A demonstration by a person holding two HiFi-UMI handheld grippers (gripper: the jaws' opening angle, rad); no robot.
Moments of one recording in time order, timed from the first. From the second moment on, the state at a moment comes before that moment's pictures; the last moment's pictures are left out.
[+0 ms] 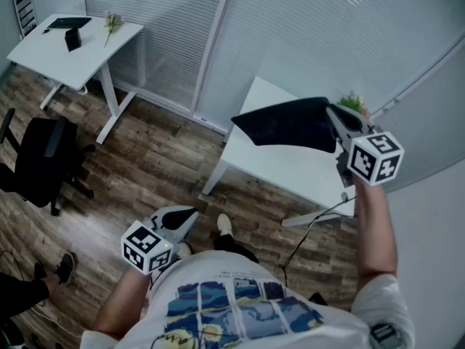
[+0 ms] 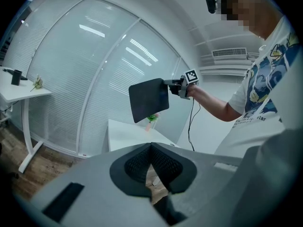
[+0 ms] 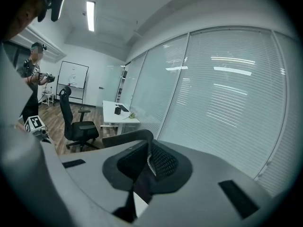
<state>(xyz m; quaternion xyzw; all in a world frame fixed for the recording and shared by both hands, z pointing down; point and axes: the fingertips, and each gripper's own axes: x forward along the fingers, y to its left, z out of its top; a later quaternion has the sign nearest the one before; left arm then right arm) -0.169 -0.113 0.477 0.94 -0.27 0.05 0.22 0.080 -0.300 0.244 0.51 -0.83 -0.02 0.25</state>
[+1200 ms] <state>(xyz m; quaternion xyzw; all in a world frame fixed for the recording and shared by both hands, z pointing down) -0.158 -0.102 0.474 0.94 -0.27 0.05 0.21 0.065 -0.260 0.220 0.49 -0.84 -0.05 0.22</state>
